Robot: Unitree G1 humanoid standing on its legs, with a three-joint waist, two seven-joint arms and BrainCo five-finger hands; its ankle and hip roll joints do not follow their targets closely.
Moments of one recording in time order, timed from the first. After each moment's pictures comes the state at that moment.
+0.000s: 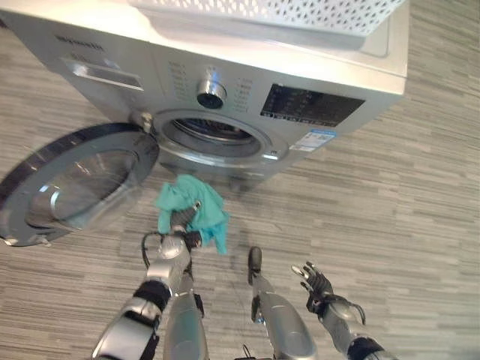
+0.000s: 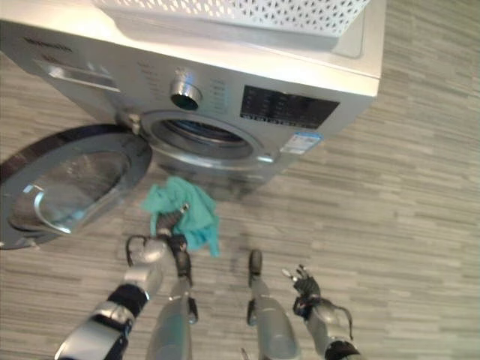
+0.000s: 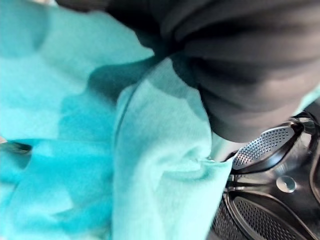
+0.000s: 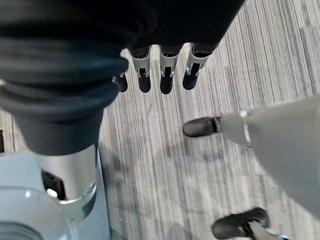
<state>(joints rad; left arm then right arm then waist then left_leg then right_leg) -0.49 0.27 -0.29 0.76 -0.59 -0.17 0.25 -0.15 -0.21 0.27 0.89 0.68 -0.13 -0.02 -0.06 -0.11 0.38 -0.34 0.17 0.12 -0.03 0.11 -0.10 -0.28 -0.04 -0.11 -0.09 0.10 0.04</state>
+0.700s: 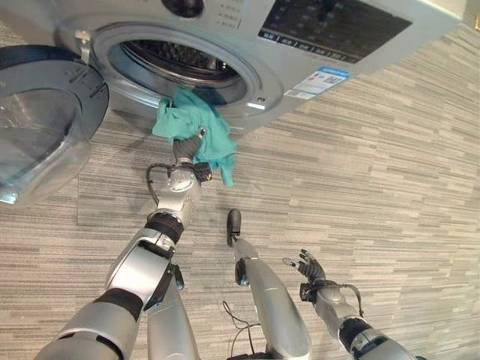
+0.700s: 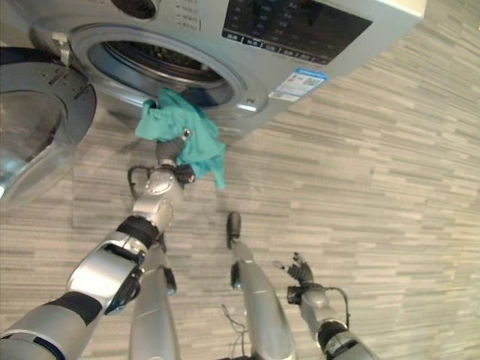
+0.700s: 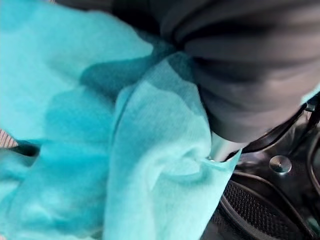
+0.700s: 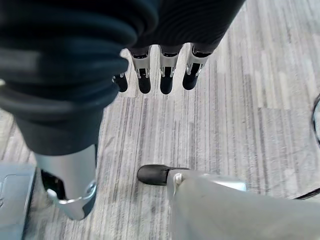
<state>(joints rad) -1.03 0.27 -0.34 1.01 -0.70 -0.24 0.33 -0.29 -0.22 0.39 0.97 0.55 -0.19 -0.13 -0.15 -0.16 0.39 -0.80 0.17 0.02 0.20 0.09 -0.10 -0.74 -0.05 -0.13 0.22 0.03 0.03</state>
